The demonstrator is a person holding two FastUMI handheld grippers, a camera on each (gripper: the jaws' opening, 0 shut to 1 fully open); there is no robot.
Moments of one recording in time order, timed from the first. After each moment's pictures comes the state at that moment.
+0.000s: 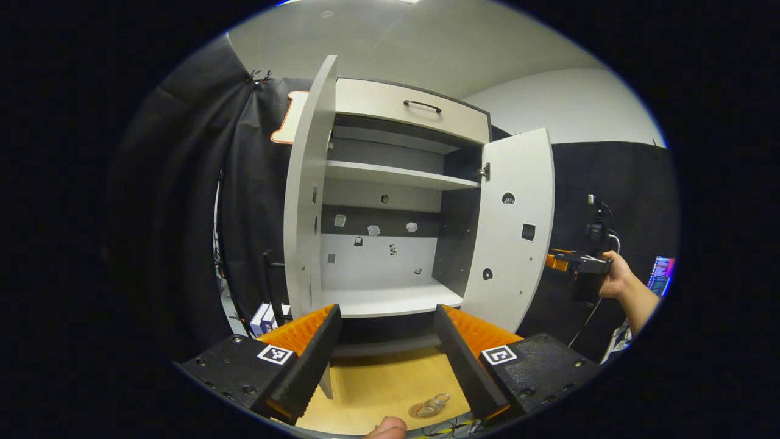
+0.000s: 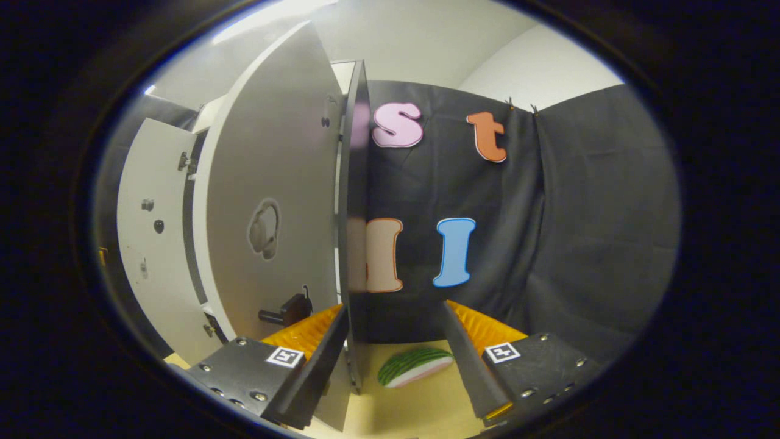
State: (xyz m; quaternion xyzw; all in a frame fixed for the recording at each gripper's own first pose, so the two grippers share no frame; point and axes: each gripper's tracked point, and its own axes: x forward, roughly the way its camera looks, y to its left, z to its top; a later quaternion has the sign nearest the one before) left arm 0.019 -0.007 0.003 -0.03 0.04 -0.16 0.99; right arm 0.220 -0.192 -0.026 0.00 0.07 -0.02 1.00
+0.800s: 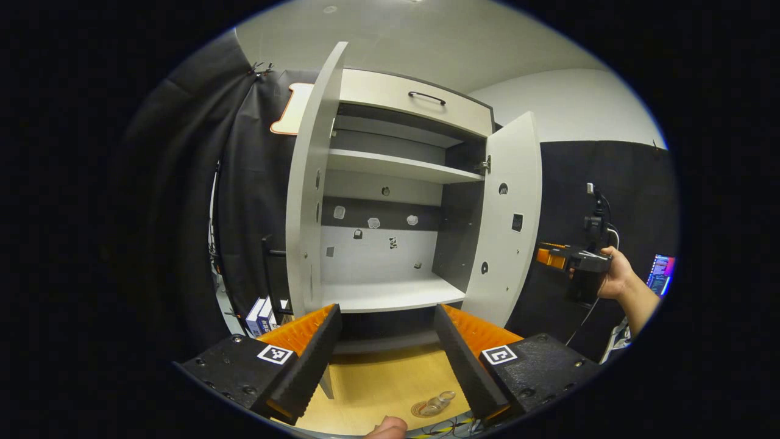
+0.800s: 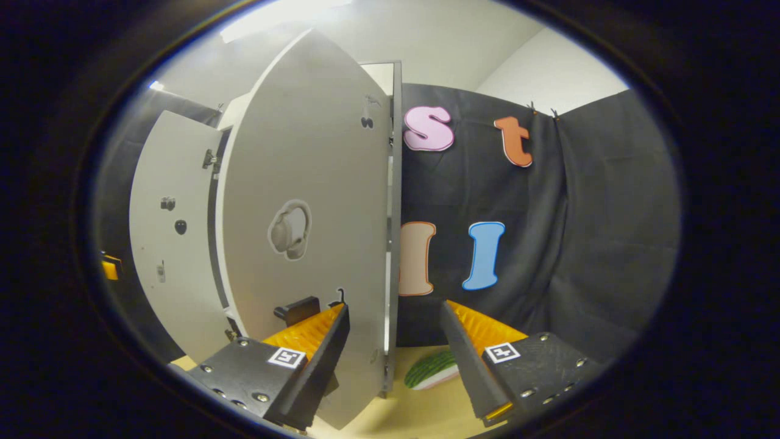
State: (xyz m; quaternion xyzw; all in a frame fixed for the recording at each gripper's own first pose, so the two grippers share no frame) left arm 0.033 -0.001 -0.018 -0.04 0.04 -0.17 0.98; right arm 0.218 -0.109 -0.022 0.00 0.06 0.02 1.00
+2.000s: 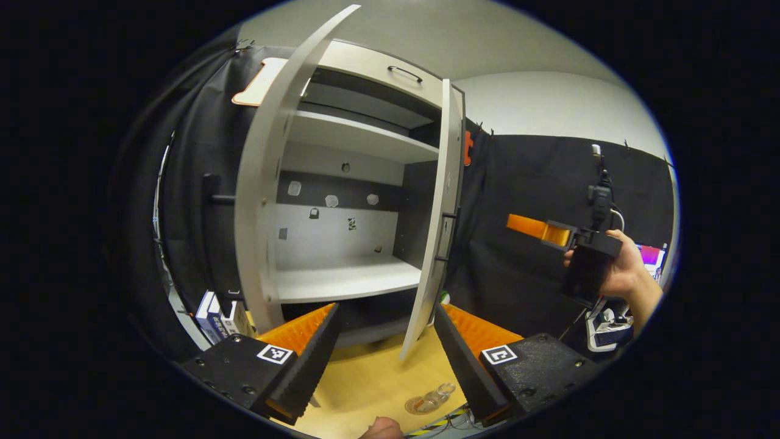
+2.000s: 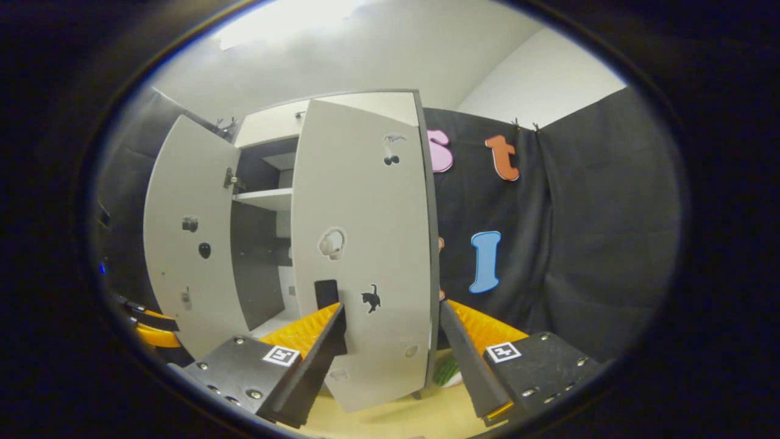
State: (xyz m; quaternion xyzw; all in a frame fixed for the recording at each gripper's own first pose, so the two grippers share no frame) left arm 0.063 -0.005 -0.088 -0.04 0.06 -0.29 0.95; right arm 0.124 -0.011 -0.005 0.03 0.01 -0.02 1.00
